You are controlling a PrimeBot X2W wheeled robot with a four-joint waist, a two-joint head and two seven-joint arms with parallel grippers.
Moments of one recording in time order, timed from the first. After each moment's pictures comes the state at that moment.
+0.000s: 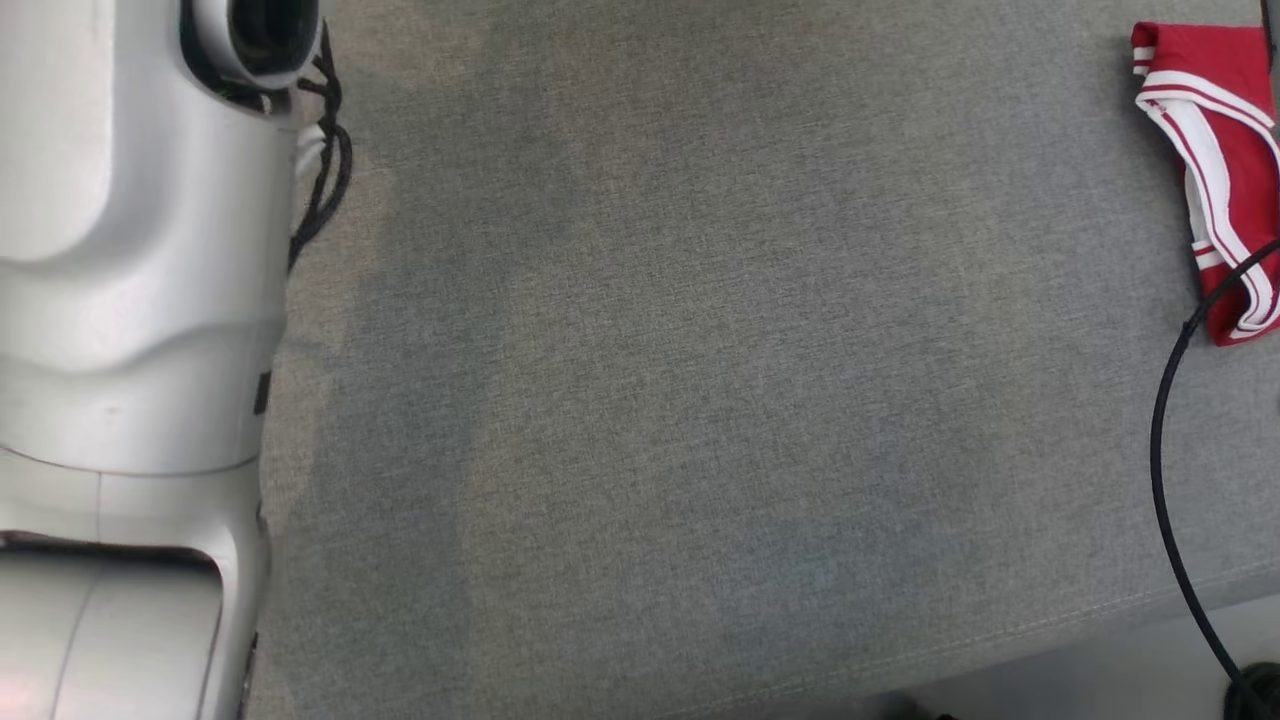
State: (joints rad) left arm -1.25 0.08 -0.27 0.43 -0.57 -0.13 -0.26; right arm -1.42 -0.25 0.25 0.55 0.17 0.13 -0.26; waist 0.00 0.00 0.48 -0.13
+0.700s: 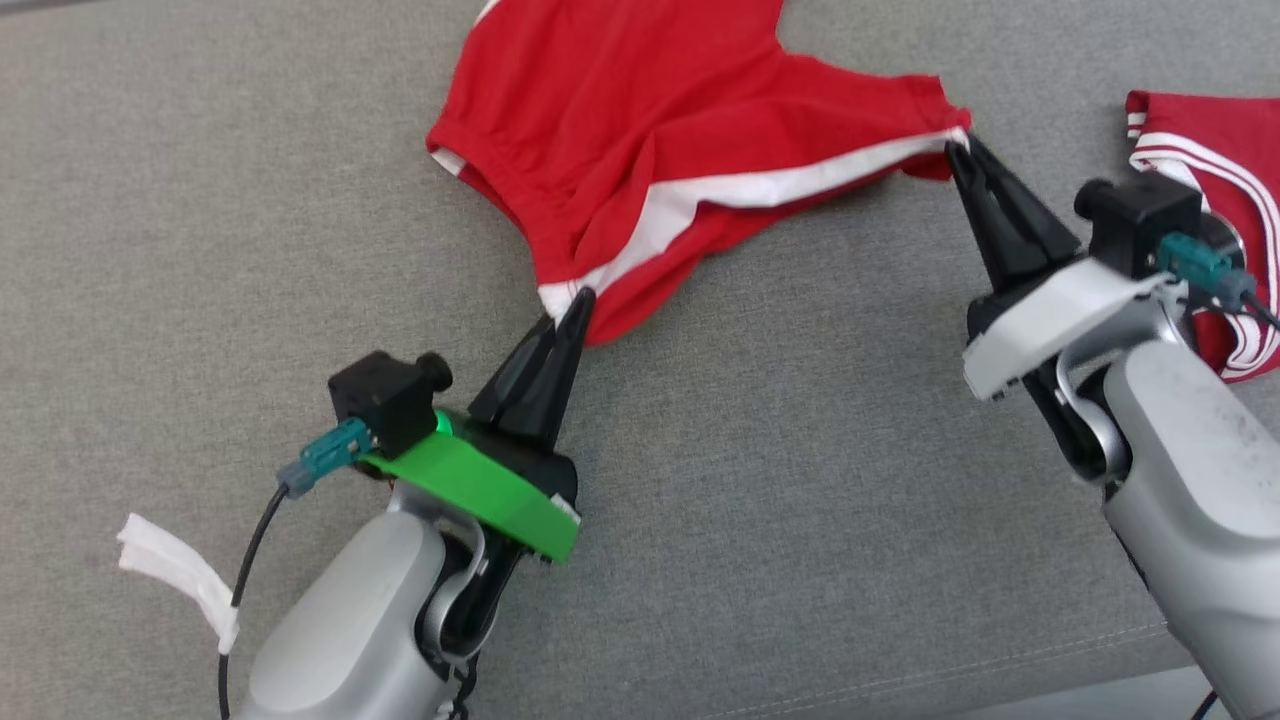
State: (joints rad) left arm -0.50 0.20 -0.64 0.28 -0.76 -0.13 -0.26; right arm -0.65 -0.37 0.41 0.41 0.44 0.13 -0.19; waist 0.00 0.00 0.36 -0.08
